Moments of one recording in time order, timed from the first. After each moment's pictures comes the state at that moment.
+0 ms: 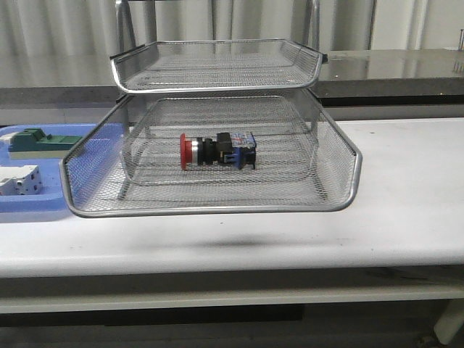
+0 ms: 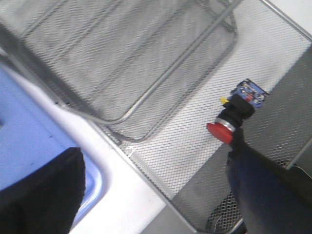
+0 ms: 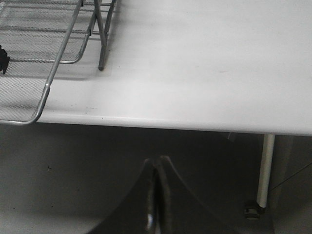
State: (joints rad) left arm -0.33 1.64 -1.79 -0.18 1.22 0.41; right arm 0.17 0.40 -0.68 -0.10 0.94 0.12
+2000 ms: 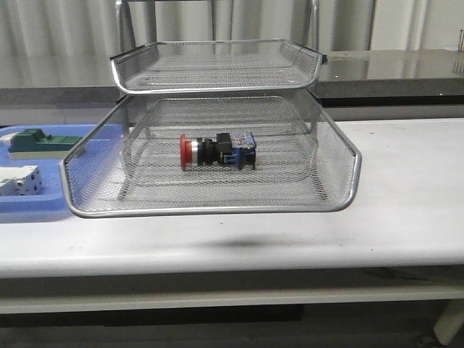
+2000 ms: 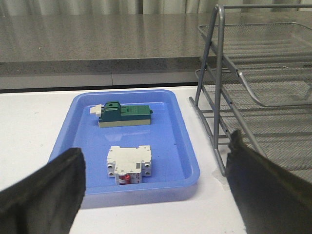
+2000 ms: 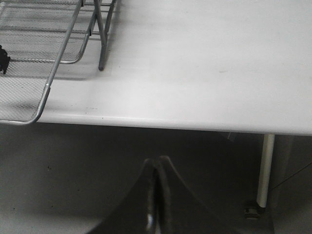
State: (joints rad) left arm -0.05 0.50 -0.33 -0.32 0.09 0.30; right arm 0.17 0.40 -0.68 -0.10 0.94 0.12
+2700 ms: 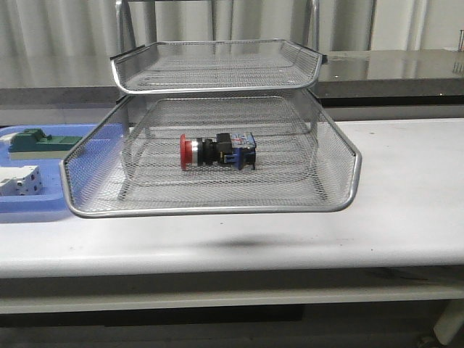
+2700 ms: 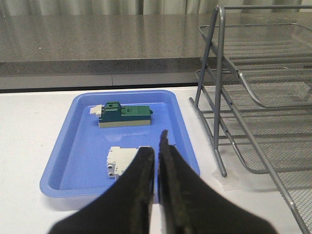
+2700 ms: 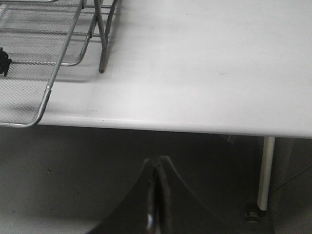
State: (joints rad) left arm -0.05 0.50 -0.33 -0.32 0.09 0.30; right arm 0.17 0.40 -0.68 -0.10 0.93 0.12
